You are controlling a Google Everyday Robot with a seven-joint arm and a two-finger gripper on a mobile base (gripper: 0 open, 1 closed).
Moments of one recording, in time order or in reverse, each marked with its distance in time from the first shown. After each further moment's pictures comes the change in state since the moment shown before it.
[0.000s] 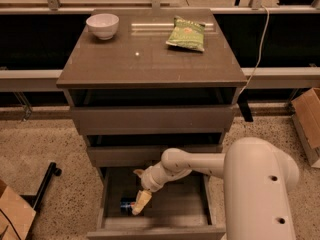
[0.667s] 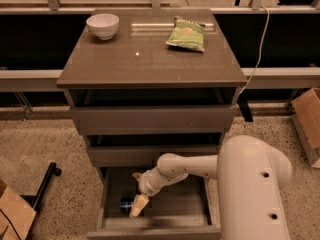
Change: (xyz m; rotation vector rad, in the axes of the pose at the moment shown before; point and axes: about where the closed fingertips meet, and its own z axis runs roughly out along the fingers) arm 0.010 0.000 0.020 0.034 0.033 0.020
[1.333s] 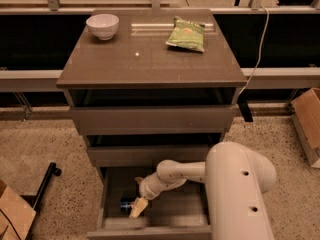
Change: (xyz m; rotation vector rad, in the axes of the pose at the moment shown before) arm 0.040 -0.016 0.045 0.020 0.009 0.079
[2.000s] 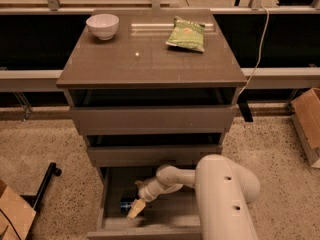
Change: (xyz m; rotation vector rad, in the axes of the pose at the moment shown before) arm 0.033 -0.023 0.054 -0.021 -0.053 0.093
